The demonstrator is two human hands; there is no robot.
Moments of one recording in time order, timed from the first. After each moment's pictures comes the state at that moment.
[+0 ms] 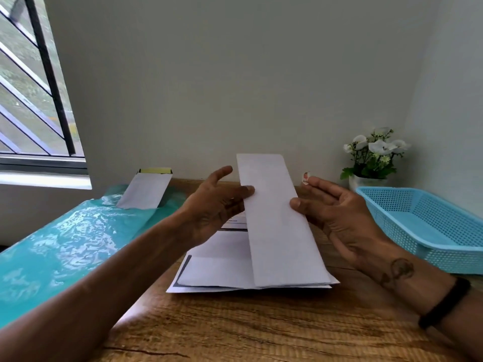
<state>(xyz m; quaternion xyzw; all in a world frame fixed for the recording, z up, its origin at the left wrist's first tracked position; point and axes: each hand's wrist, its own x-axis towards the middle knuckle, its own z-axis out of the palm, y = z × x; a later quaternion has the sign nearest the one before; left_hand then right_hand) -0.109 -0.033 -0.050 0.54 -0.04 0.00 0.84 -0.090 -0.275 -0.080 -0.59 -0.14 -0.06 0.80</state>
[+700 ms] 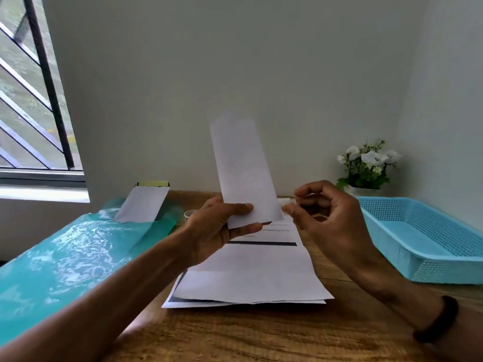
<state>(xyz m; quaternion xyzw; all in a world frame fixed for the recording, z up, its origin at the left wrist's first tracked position) -0.108 -0.041 -0.061 0.54 -0.04 -0.04 0.84 -0.109 -0.270 -0.071 -0.74 -0.24 -0.30 0.55</state>
